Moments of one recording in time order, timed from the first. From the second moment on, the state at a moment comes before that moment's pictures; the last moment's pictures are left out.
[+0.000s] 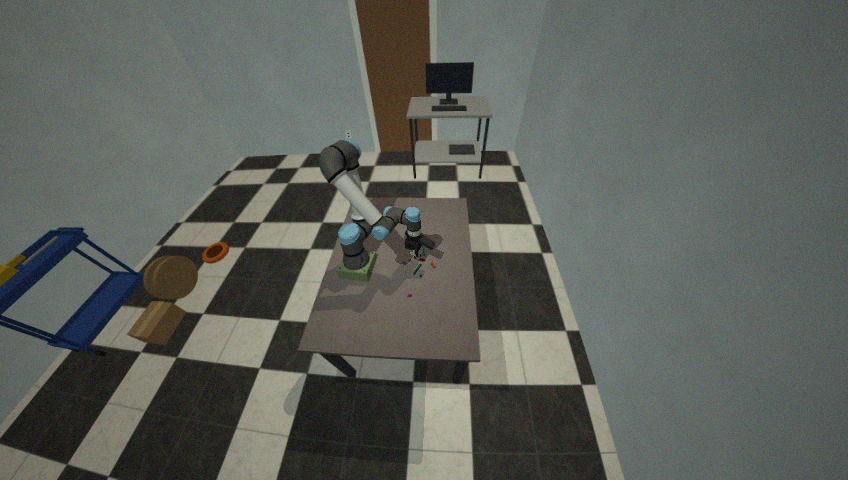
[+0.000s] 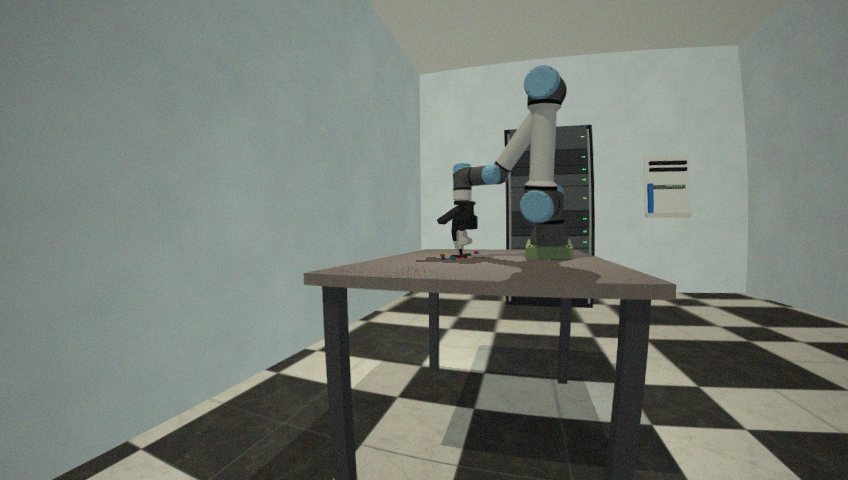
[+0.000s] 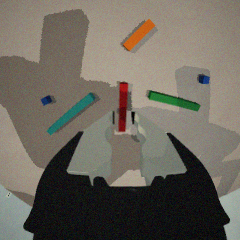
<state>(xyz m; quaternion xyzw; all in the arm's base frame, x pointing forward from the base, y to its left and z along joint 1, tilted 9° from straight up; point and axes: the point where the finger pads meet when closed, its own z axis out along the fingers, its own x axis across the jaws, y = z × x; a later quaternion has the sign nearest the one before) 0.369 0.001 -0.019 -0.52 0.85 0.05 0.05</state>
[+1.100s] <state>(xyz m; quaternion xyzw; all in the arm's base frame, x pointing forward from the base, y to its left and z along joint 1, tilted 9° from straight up) 0.370 0.002 -0.028 -0.52 0.85 0.05 0.05</state>
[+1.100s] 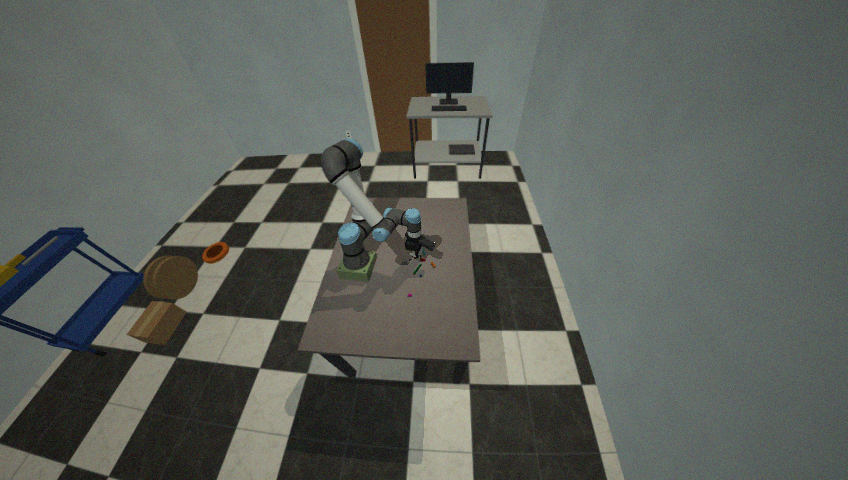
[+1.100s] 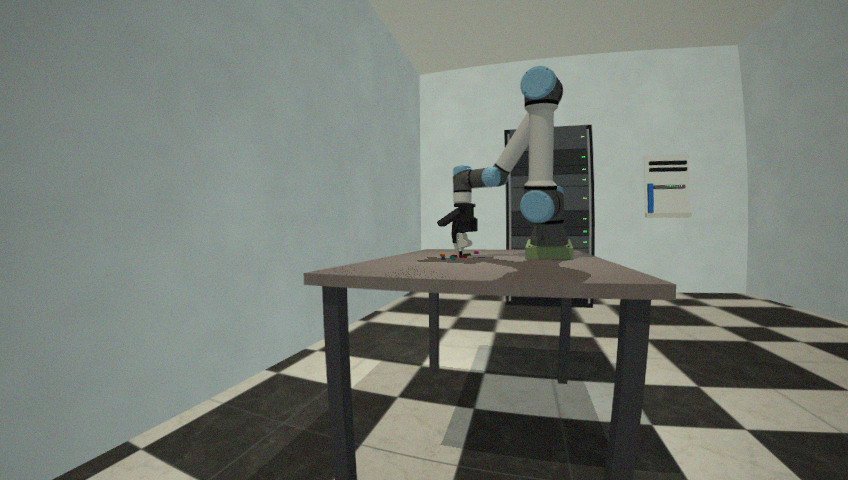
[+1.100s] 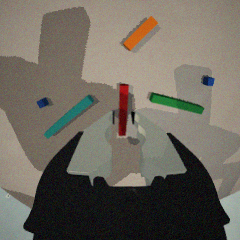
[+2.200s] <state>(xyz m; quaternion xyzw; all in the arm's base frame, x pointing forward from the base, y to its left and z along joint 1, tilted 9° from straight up) 0.370 0.002 -0.028 -0.52 0.85 0.05 0.05</state>
